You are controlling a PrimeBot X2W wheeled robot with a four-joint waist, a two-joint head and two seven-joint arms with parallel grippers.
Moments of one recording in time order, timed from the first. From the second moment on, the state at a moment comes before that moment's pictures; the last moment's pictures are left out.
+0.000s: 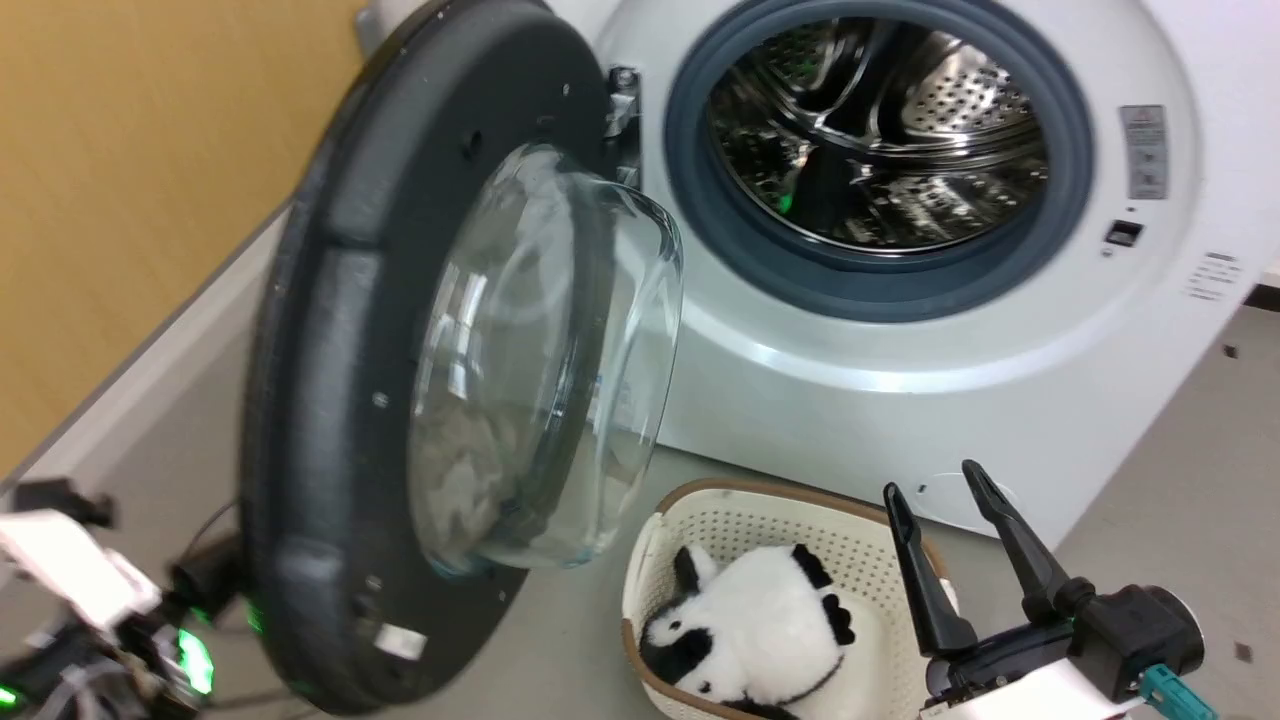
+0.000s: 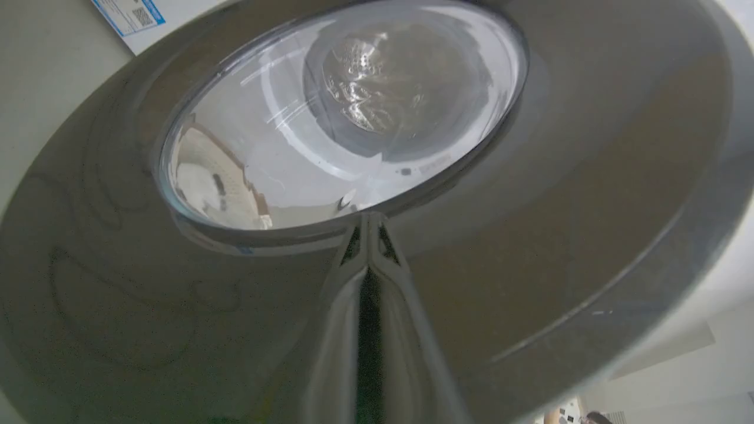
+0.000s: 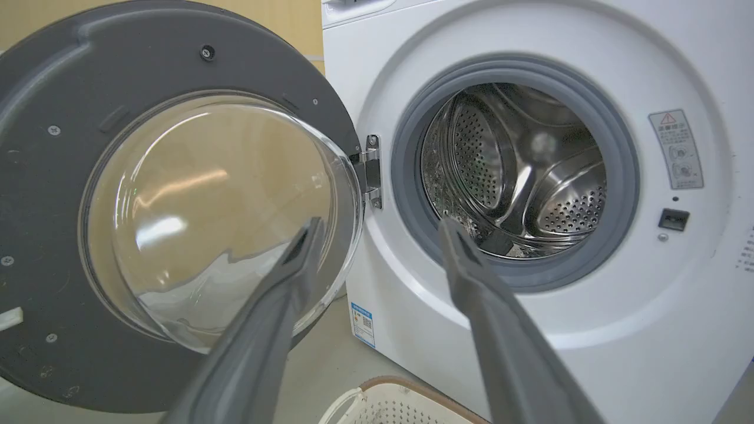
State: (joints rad) left arm -0.27 0.19 0.49 0.24 -1.37 -0.01 1.15; right arm 0.02 -0.05 0.14 -0.02 0.11 0.13 -0.26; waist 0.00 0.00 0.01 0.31
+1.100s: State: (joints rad) left arm -0.16 0.05 -0.07 0.18 -1.59 -0.11 0.50; right arm 0.01 -0.05 0.05 -0.03 0.13 0.13 -0.26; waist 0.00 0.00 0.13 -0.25
